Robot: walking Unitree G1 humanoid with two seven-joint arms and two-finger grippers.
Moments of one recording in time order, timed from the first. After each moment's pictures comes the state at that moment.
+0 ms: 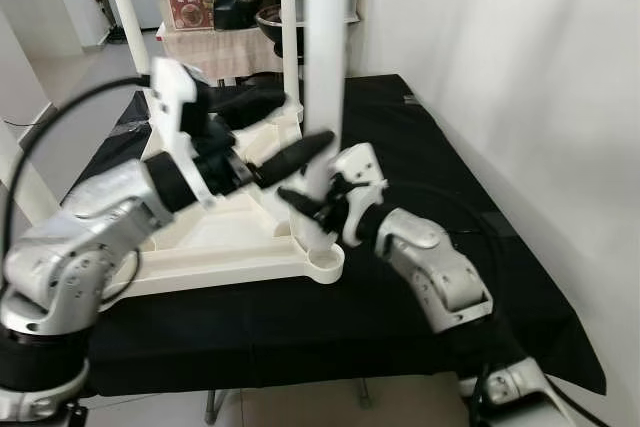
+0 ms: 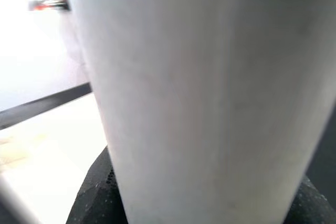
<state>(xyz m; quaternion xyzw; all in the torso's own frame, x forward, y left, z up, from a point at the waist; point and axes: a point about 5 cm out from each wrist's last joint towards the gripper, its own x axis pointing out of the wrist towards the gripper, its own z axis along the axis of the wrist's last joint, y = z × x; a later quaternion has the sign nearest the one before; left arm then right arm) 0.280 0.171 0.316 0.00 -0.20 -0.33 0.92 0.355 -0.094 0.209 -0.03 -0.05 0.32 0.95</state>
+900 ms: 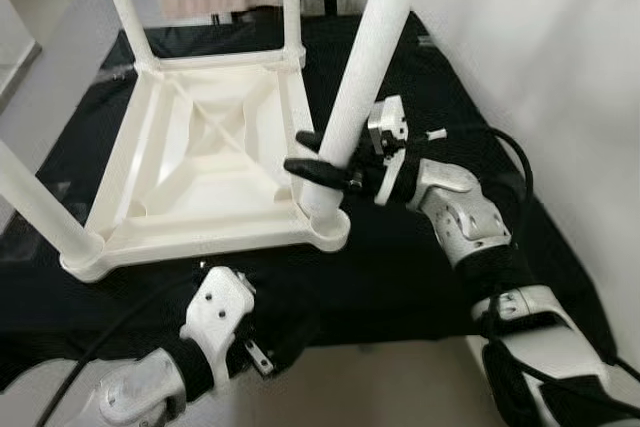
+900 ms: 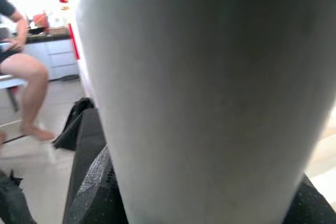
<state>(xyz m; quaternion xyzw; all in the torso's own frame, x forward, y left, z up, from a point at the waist) 0.182 0.130 0.165 0.05 0.03 -0.35 0.93 0.361 -0.095 0.234 -0.01 -0.09 0.62 0.78</state>
